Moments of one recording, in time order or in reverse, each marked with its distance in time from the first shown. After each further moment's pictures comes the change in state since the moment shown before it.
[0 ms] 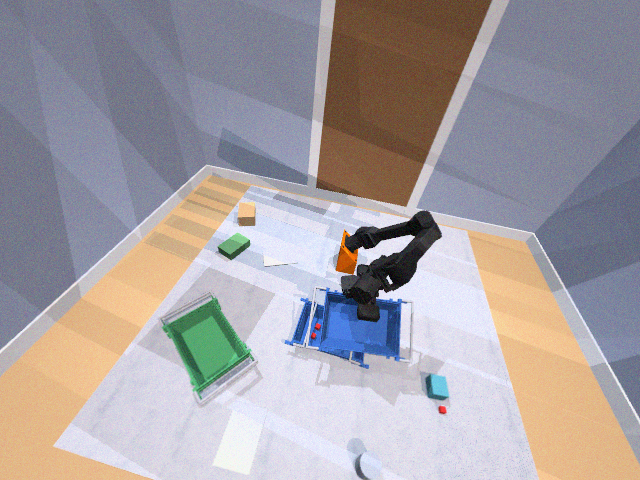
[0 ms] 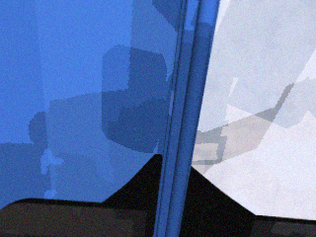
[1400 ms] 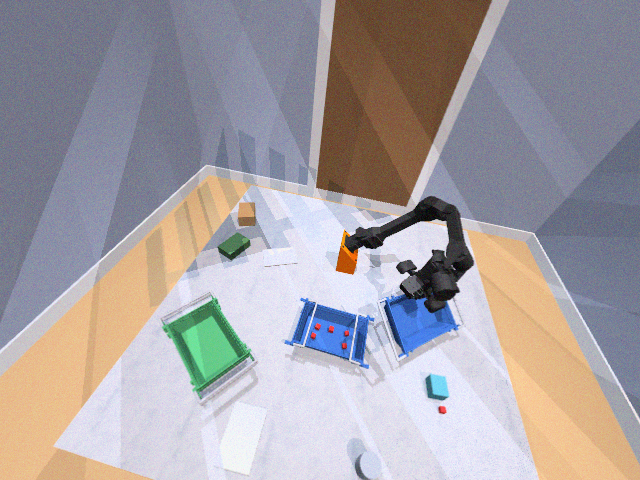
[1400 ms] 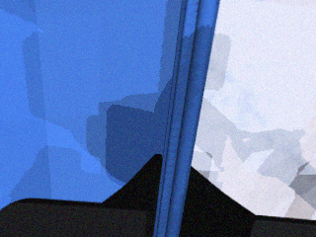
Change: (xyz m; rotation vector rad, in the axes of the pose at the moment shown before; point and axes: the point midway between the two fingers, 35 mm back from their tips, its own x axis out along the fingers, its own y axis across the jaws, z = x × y) arm 0.003 -0.058 -0.179 -0.536 -0.065 -0.001
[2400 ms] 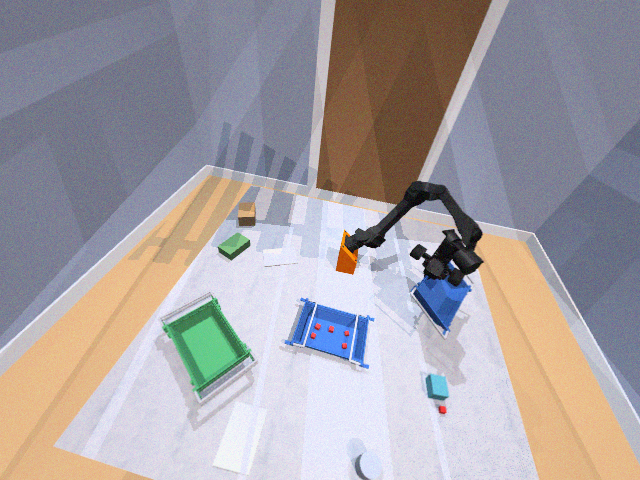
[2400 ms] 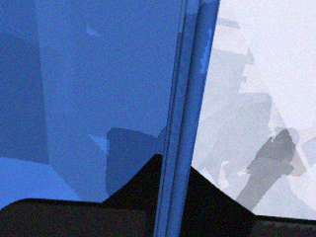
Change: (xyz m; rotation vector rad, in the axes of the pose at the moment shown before) arm -0.015 -0.041 -0.115 -0.378 0.030 0.056
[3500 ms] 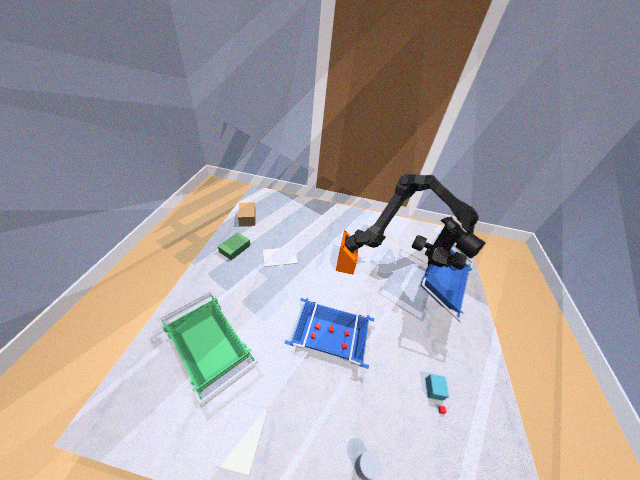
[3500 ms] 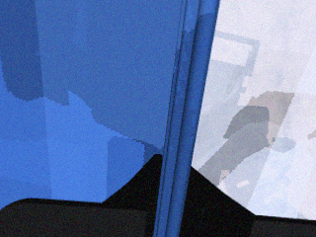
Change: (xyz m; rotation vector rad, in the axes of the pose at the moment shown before) arm -0.013 -0.017 -0.054 -0.191 0.035 0.054
